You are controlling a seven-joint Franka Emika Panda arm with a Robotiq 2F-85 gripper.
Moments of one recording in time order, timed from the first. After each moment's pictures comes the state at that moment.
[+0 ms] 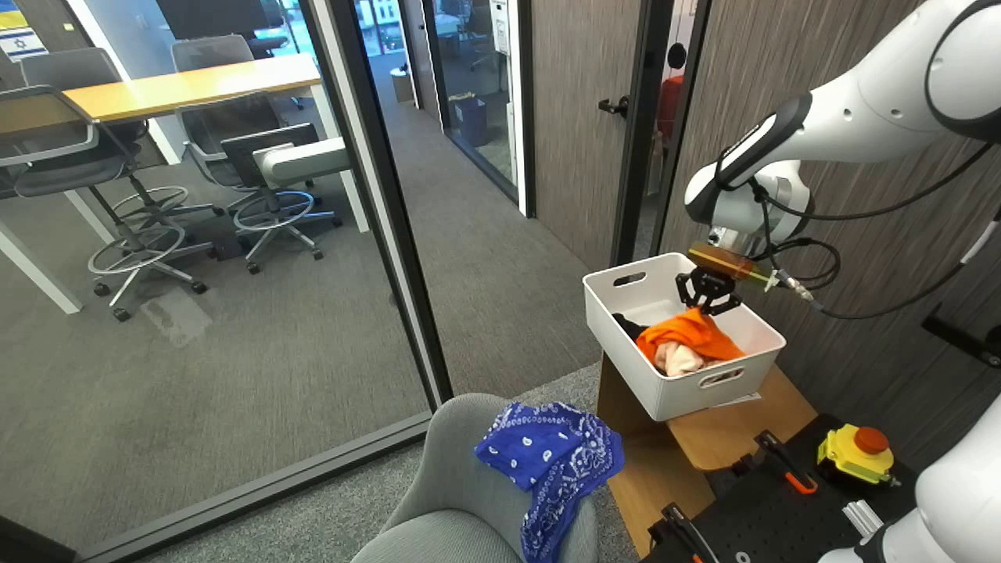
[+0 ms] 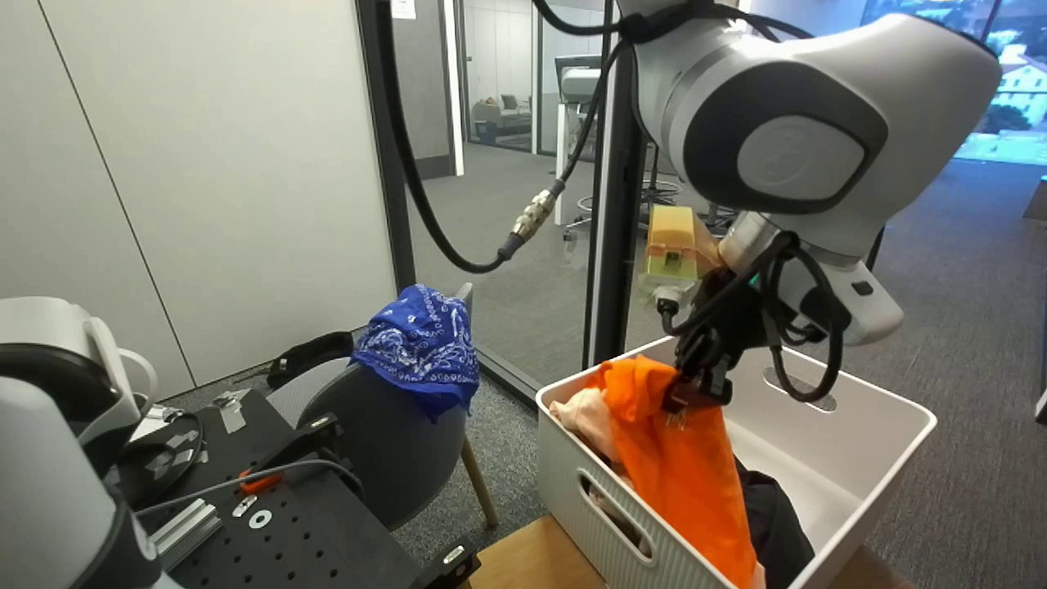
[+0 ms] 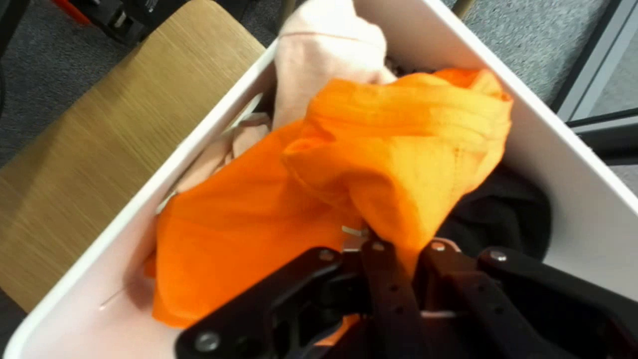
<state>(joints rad) -0.29 0.30 -0.15 -2.26 0.44 2.32 0.30</state>
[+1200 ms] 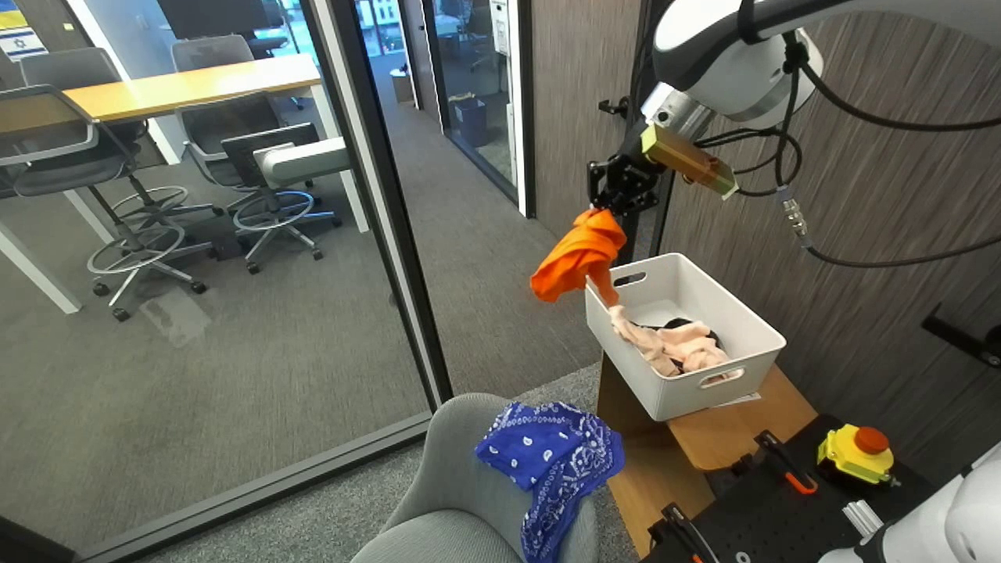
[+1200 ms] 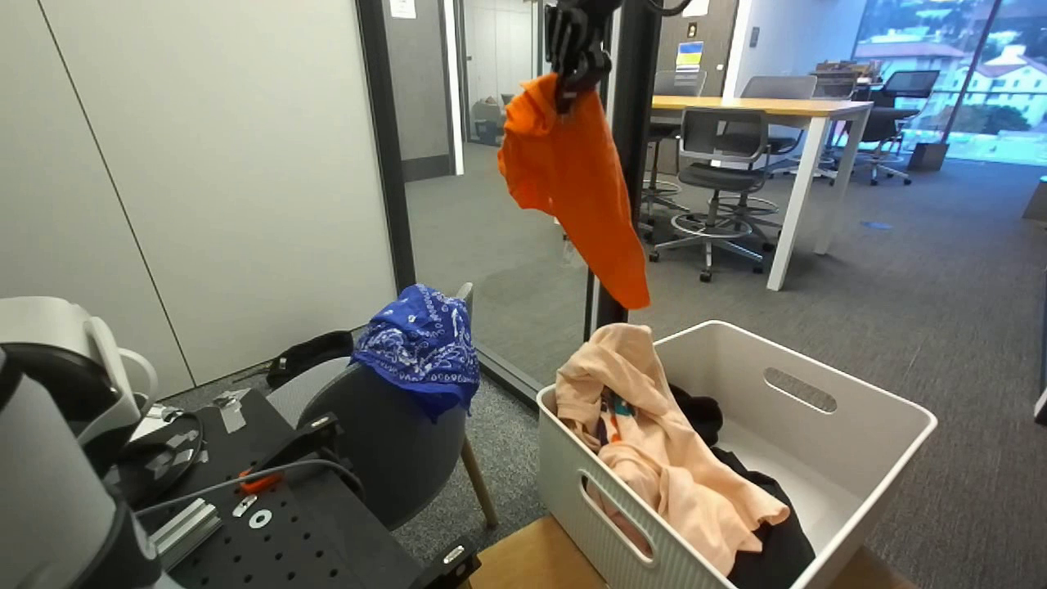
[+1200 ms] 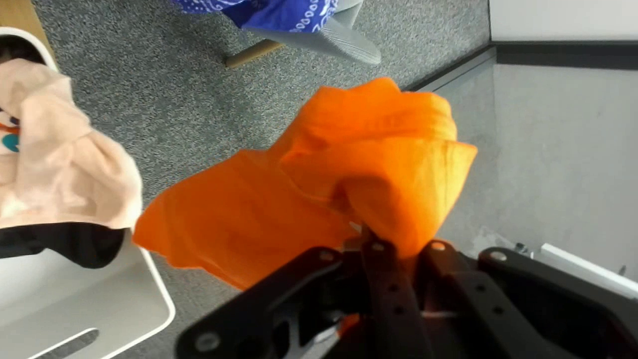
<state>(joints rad) -0.02 -0.23 -0.03 -2.26 0.57 2.20 0.07</state>
